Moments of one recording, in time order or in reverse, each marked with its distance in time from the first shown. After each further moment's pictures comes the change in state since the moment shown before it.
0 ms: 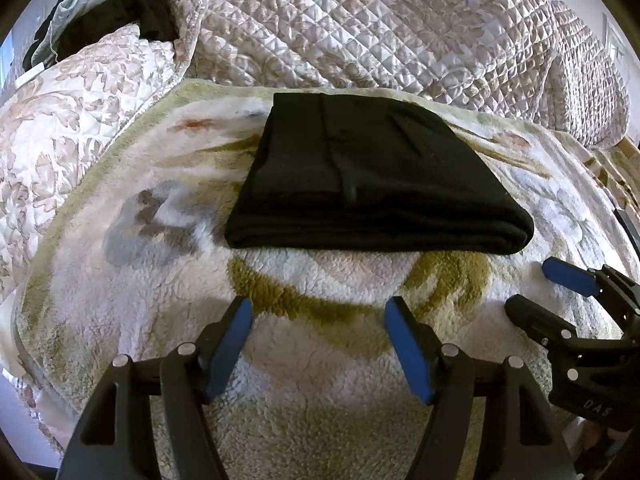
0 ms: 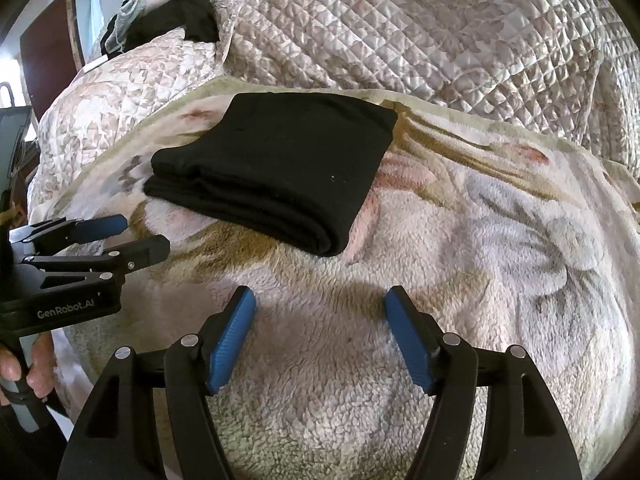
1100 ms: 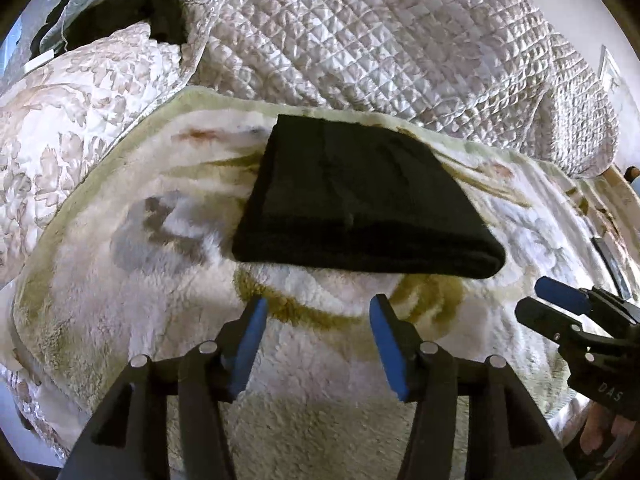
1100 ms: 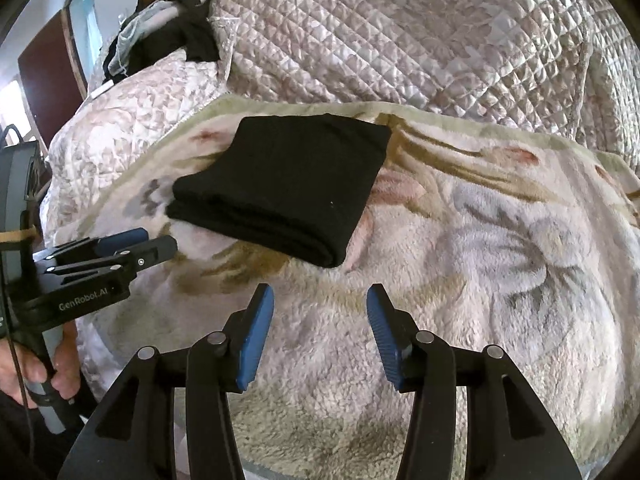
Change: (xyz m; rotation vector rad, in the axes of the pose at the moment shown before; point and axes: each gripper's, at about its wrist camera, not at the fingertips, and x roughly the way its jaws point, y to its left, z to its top) left arm -0.017 0.011 0.006 -0.066 -0.039 -0.067; right arm -0.026 -0.006 0.011 0.053 0.005 0.038
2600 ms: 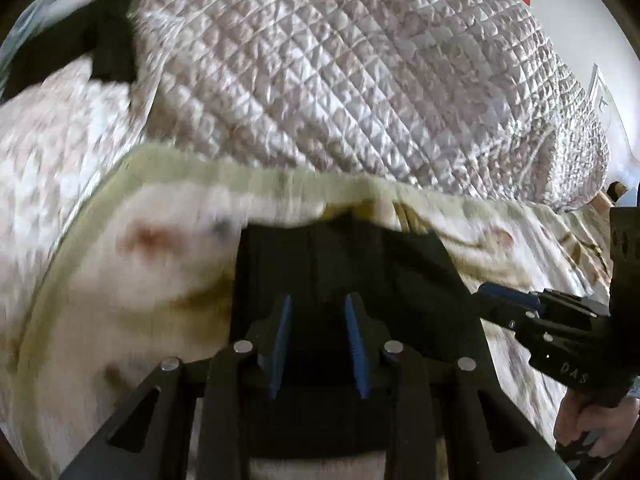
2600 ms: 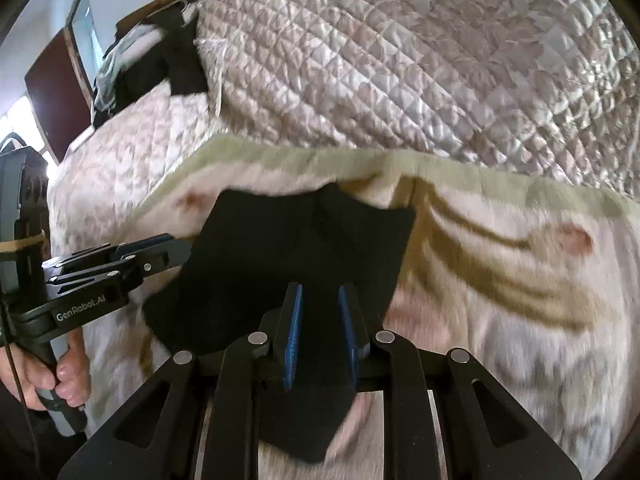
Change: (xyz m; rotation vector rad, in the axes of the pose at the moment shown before) left arm 0.053 0.006 0.120 0.032 -0.051 -0.110; right arm 0.074 -0.040 0.126 0.027 -0.024 0.119
